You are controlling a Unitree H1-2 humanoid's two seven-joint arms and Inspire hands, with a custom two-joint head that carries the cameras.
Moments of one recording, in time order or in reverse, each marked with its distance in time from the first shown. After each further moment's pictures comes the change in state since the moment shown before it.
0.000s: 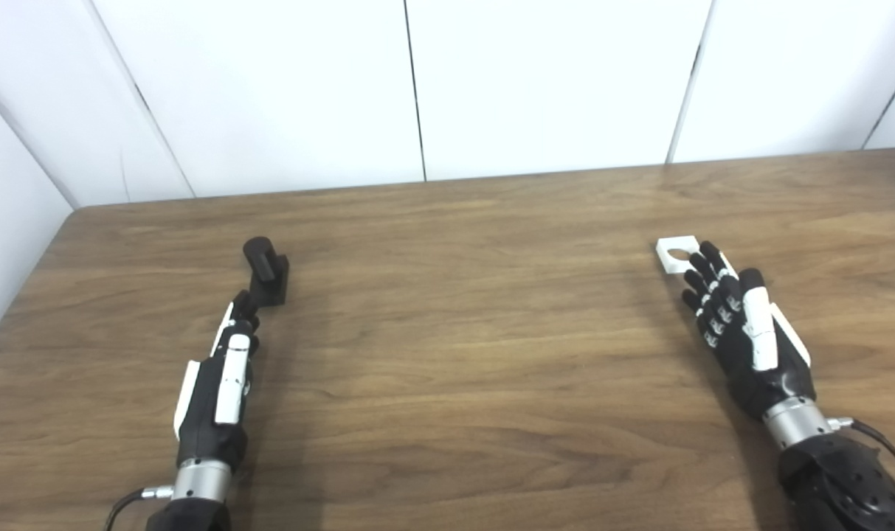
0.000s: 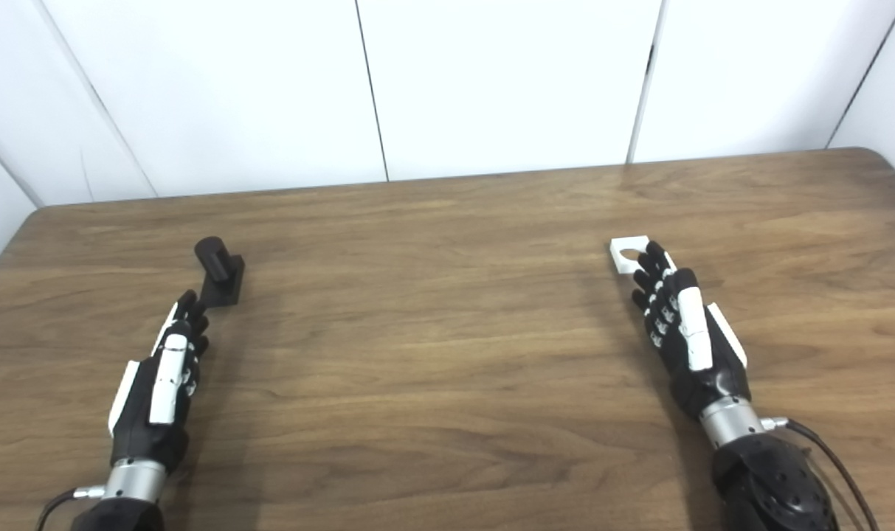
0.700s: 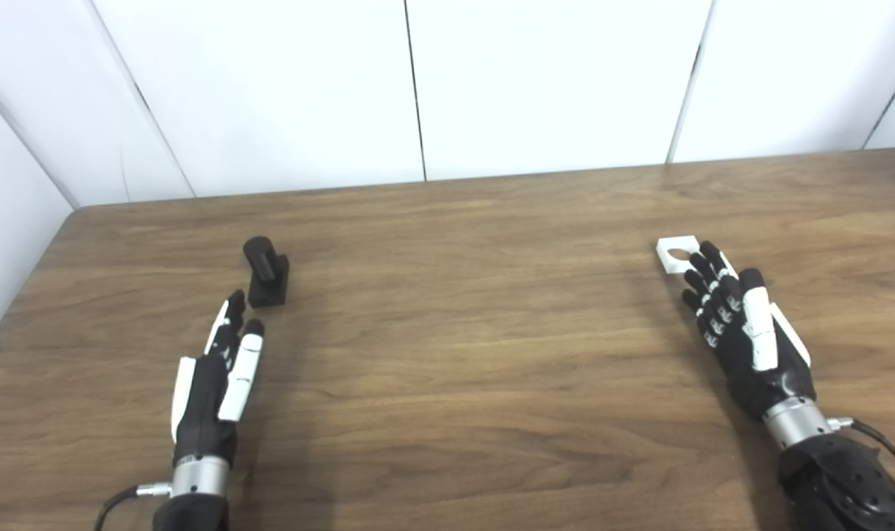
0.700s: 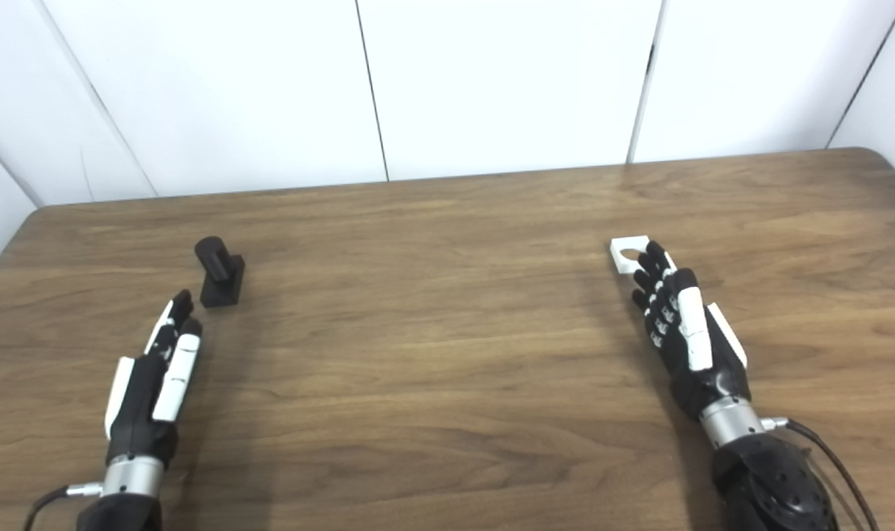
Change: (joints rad) left arm -0.027 -0.004 -0.030 -0.043 0.293 0.085 0.121; right arm 0.001 0.001 0.000 0.001 0.000 -0.004 0.000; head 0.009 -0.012
